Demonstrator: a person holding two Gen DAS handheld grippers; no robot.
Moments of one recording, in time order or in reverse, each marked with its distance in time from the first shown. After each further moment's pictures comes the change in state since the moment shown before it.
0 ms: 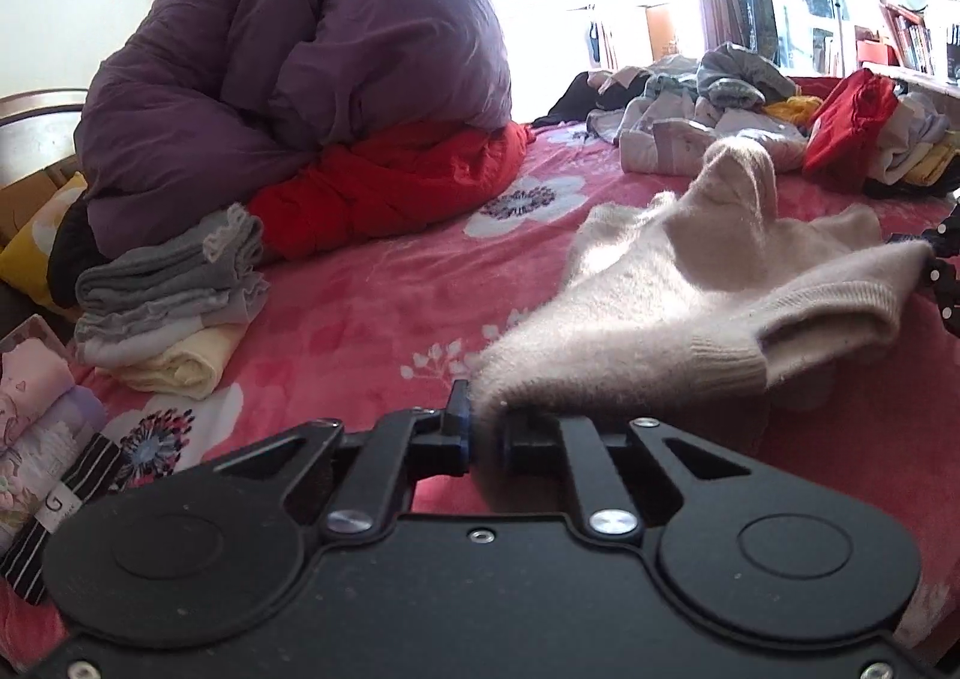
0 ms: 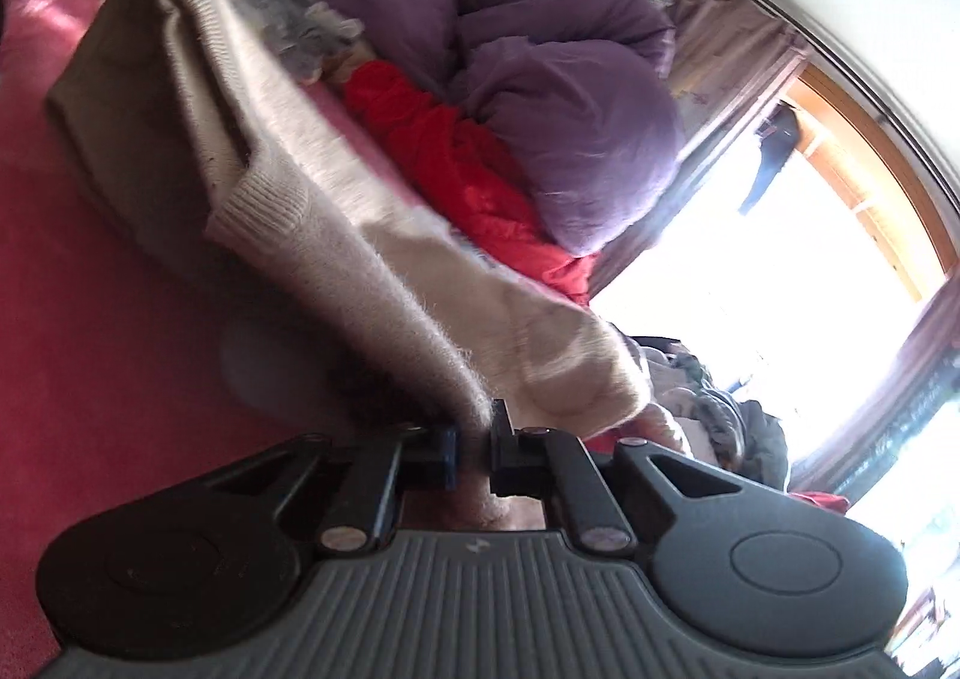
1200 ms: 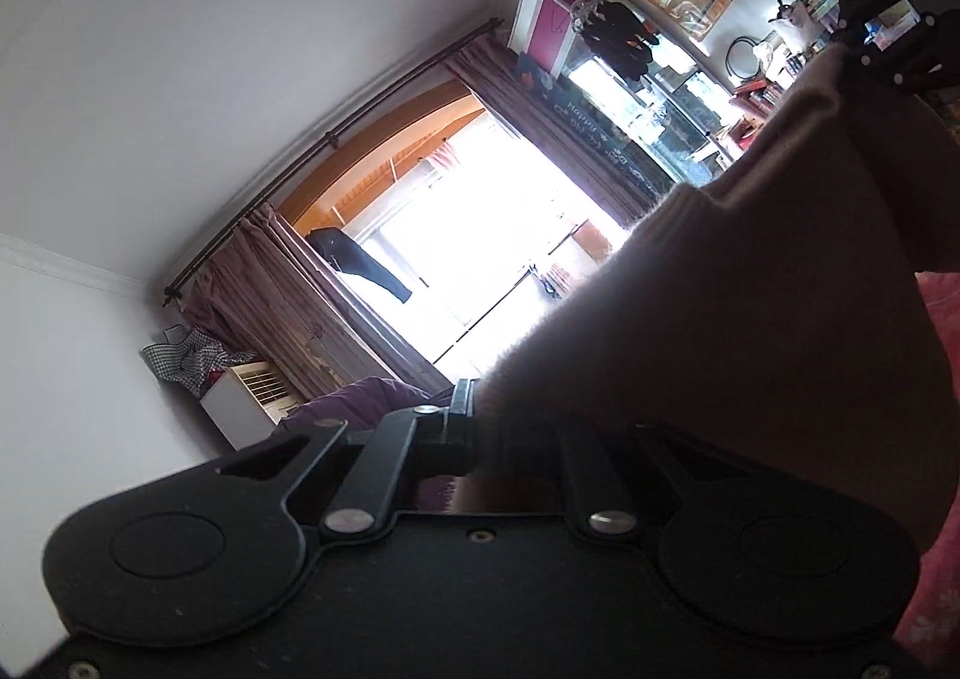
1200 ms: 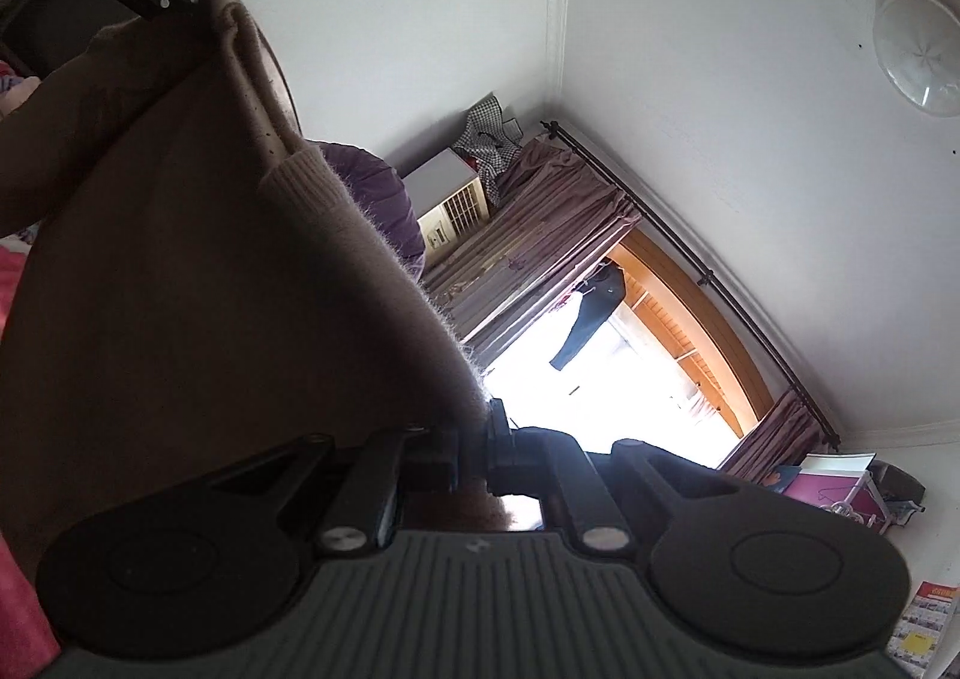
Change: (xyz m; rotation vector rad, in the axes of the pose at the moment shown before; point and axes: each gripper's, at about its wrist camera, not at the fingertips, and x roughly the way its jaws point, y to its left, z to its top) left arm -0.250 0.024 0.161 0.567 -0.582 0.045; right arm -0.261 -0.180 0.122 -0.133 -0.264 -0.295
